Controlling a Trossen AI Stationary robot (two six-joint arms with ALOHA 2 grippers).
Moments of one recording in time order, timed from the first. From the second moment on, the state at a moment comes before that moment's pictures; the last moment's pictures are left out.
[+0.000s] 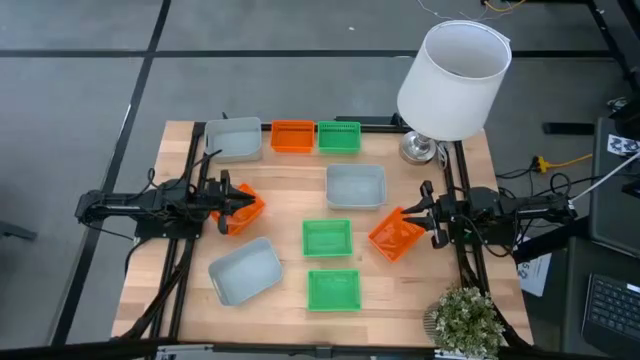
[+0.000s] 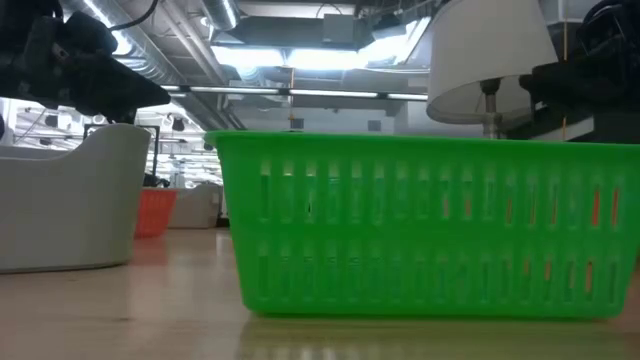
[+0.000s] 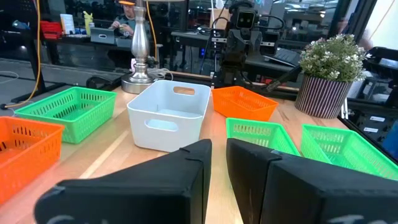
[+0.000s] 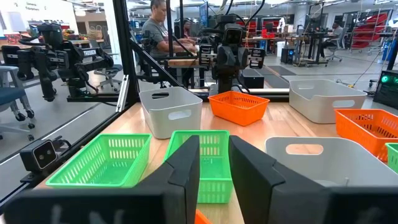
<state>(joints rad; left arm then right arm) 0.02 0.01 0.01 0.04 -0.13 -0.12 0.10 0.01 0.01 0.02 -0.02 0.04</state>
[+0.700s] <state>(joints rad) 0.02 0.01 0.01 0.04 -0.13 -0.12 0.10 0.01 0.01 0.04 -0.02 0.06</state>
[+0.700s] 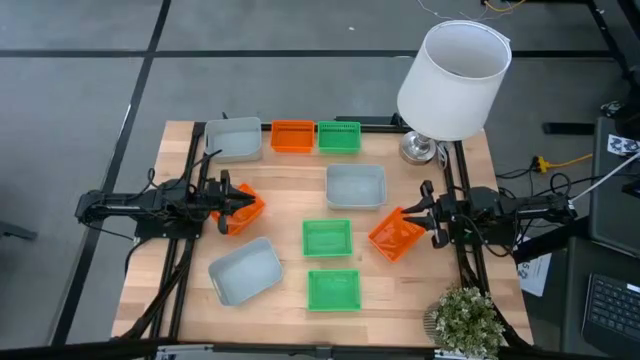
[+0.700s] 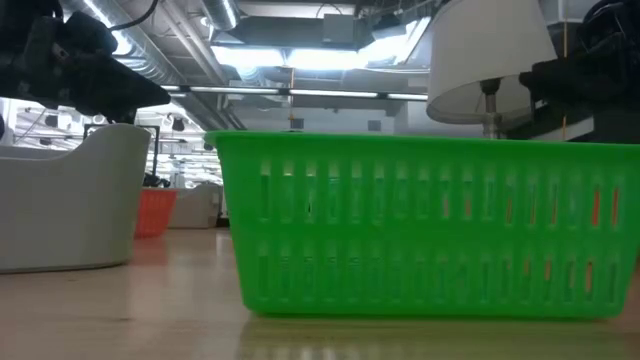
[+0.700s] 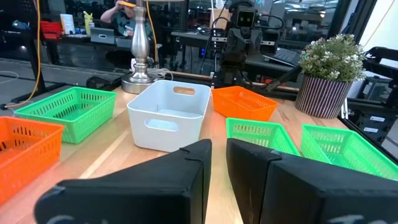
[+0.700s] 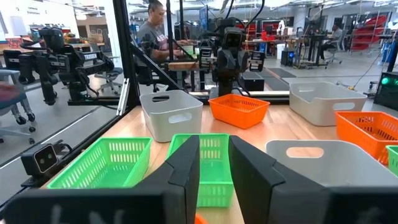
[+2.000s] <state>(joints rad) 0.02 0.03 0.01 0.02 -0.06 -0.13 0.10 0.01 0.01 0.03 0.01 0.21</state>
